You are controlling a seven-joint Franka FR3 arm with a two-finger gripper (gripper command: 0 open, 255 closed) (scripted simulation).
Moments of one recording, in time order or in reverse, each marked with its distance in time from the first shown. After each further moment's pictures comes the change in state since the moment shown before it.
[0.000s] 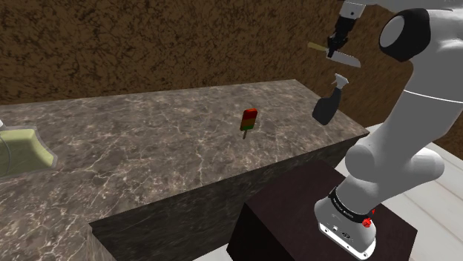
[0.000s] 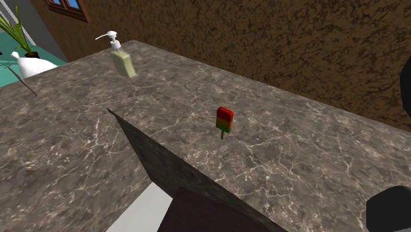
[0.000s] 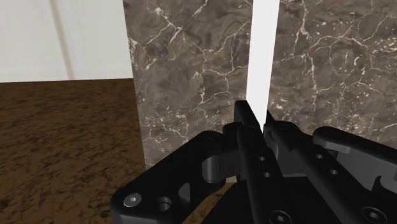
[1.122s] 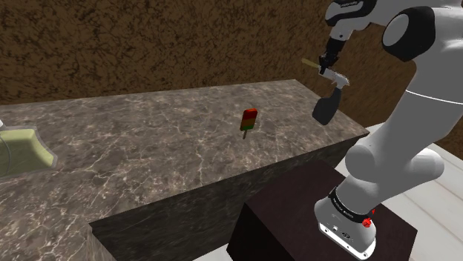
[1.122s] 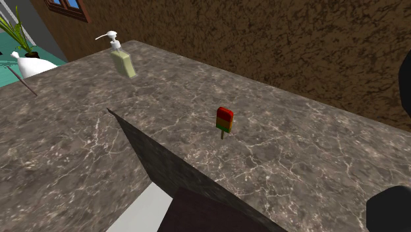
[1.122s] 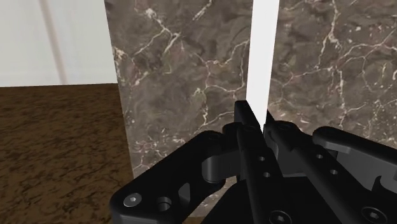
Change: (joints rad) arm 0.007 -0.028 0.002 -0.269 -0.004 0.241 0.002
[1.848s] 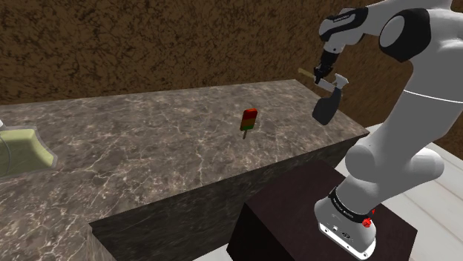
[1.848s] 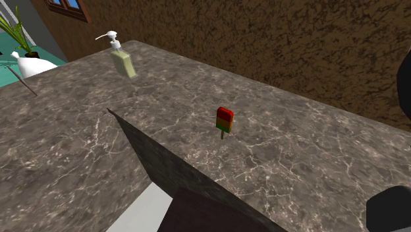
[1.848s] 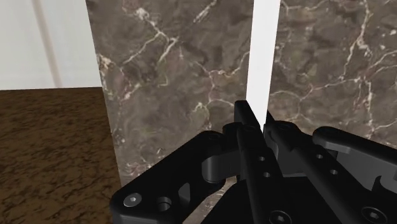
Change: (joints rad) arm 0.000 0.026 0.002 -0.115 0.006 0.141 -0.003
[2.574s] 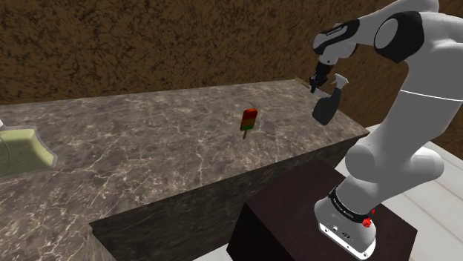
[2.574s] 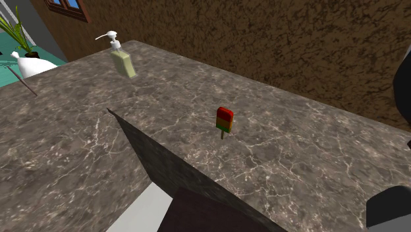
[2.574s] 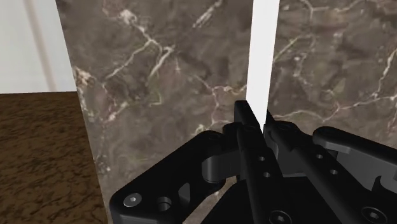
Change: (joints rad) arm -0.001 0.043 0.003 -0.091 0.009 0.133 -0.004
